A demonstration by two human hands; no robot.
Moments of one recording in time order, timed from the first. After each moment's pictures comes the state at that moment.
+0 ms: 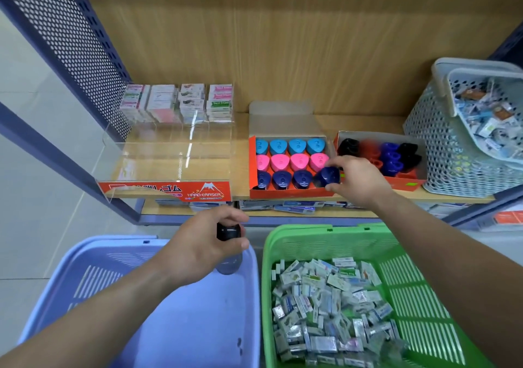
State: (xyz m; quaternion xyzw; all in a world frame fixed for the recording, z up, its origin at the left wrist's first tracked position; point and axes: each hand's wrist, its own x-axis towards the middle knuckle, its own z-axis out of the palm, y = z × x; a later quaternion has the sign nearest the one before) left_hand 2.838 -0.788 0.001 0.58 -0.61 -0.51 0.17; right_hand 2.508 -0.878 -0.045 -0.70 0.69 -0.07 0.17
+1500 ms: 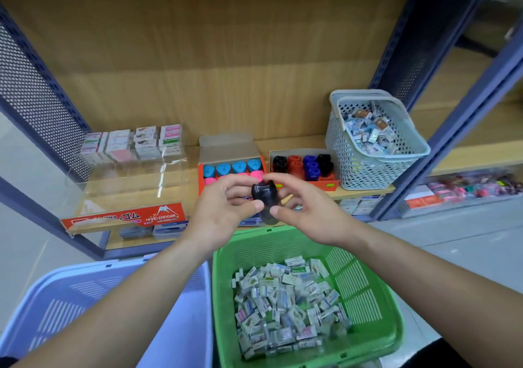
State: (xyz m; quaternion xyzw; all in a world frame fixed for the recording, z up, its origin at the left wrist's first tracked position) left_hand 2.709 -0.761 0.082 0.47 -0.60 -0.54 0.36; right_hand 2.517 -0.725 0.077 -0.66 0.55 -0.33 0.39
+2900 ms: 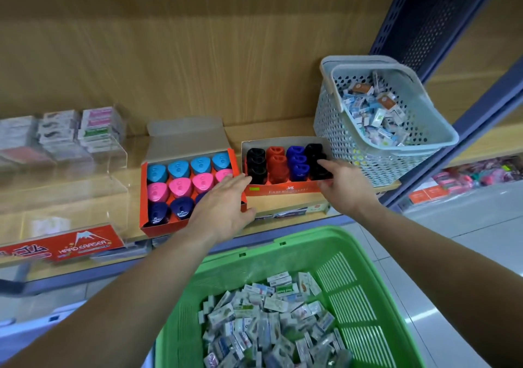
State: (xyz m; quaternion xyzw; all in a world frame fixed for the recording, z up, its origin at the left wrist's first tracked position) left_hand 2.624 -0.893 -0.065 0.48 -0.85 -0.23 0.04; right_hand 2.357 -0.843 -0.064 -0.59 0.79 -0.12 0.10
